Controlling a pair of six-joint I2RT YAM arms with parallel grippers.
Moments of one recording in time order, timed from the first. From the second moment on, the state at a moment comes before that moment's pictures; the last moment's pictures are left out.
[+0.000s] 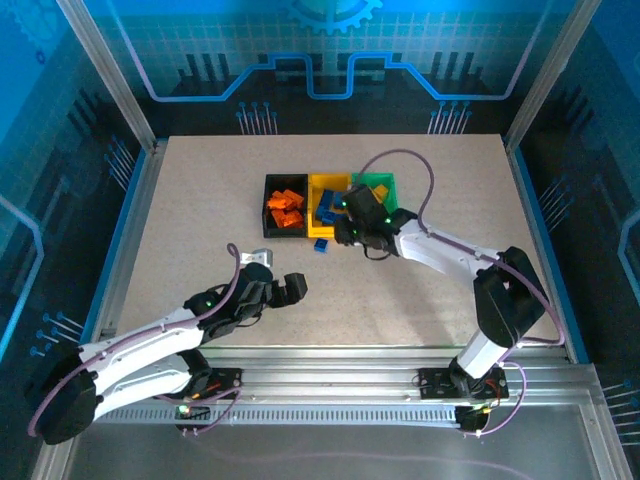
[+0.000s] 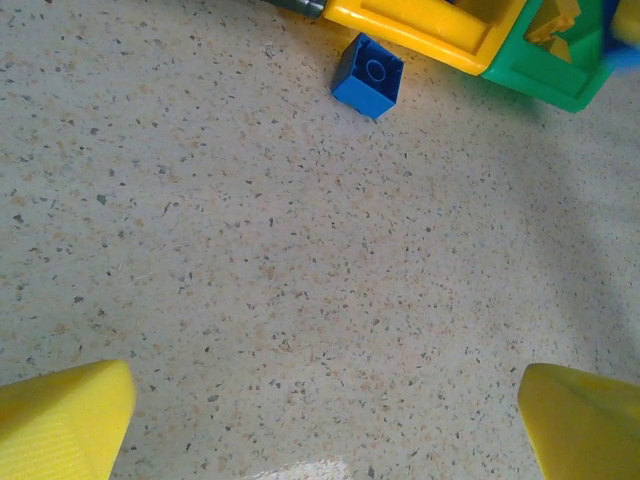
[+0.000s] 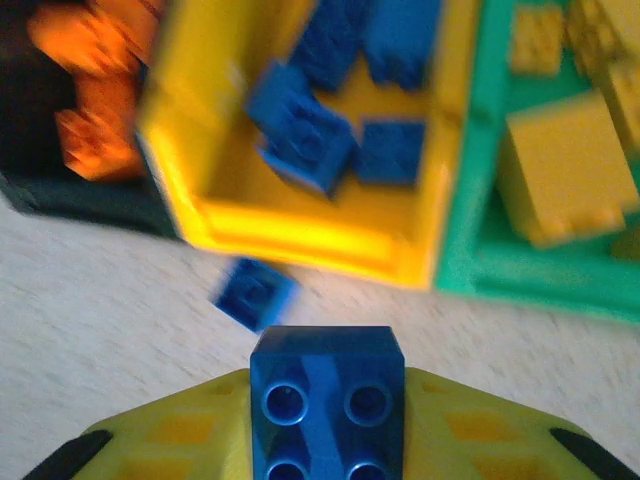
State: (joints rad) left arm -0.77 0.95 0.43 -0.20 -0.16 -0.90; right arm 0.66 1.66 1.24 -0.47 0.12 0.52
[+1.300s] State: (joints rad) left arm -0.77 1.55 0.81 -0.10 -0.12 -0.51; right arm 0.53 1.41 1.13 -0.42 0.09 0.56
